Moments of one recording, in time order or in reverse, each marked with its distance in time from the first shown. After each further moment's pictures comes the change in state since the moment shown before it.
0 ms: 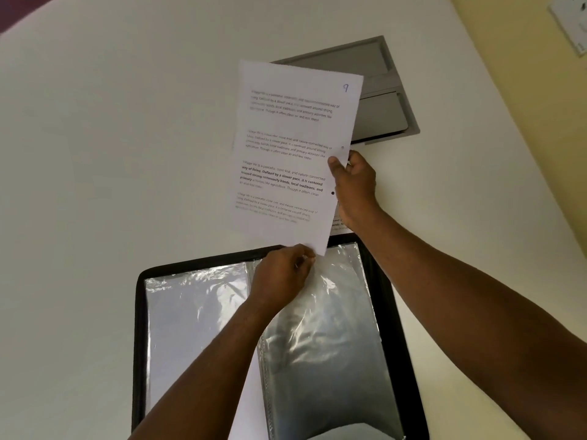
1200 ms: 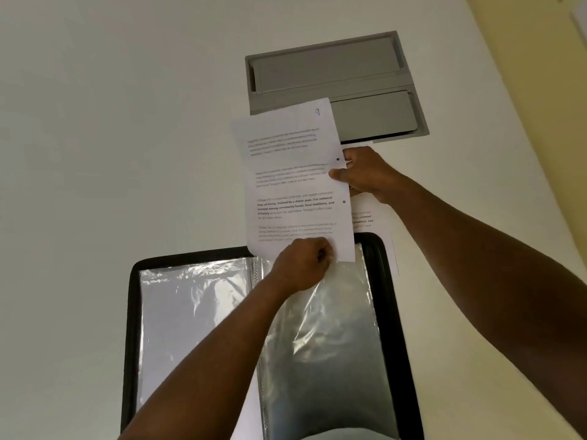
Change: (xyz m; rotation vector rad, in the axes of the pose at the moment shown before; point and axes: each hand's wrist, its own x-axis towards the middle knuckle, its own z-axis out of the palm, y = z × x) left_hand 0.032 0.009 0.014 -0.084 -0.262 0.003; right_hand 0.040 -0.024 -0.015 -0.643 -0.440 0.121
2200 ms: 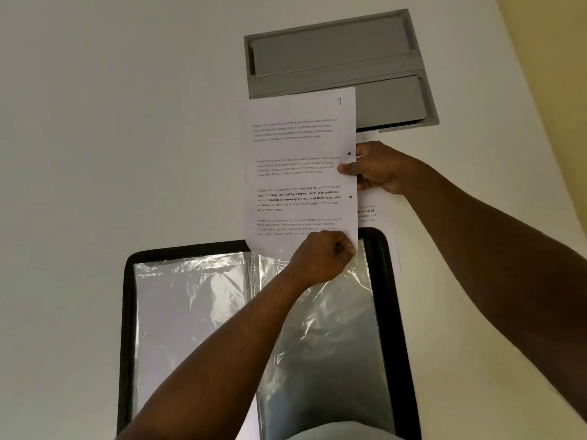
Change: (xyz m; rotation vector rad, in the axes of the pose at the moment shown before) left_hand 0.018 0.021 0.017 -0.153 -0.026 -0.044; right_hand 0.021 0.020 -0.018 0.131 -0.148 0.142
